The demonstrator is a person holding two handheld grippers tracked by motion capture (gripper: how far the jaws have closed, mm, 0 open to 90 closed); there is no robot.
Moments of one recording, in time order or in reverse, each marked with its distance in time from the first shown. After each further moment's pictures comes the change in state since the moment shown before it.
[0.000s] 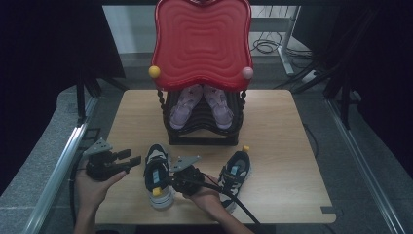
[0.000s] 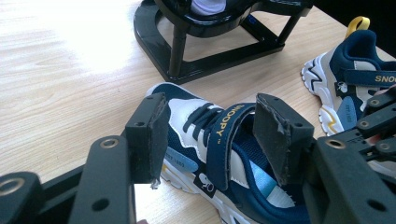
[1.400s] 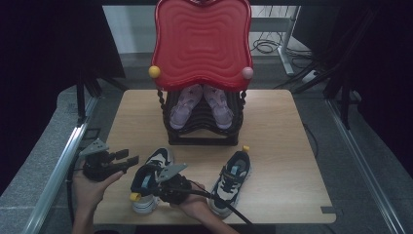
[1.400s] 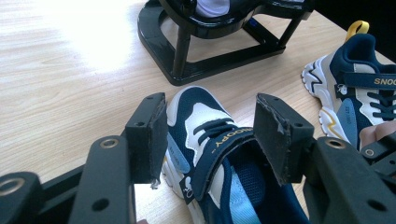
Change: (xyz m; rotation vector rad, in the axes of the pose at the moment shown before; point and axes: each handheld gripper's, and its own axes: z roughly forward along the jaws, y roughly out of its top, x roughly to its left) left arm 0.004 -0.002 -0.005 -0.011 -0.001 -0.014; right arm 0.028 0.002 0.027 -0.021 0.129 -0.038
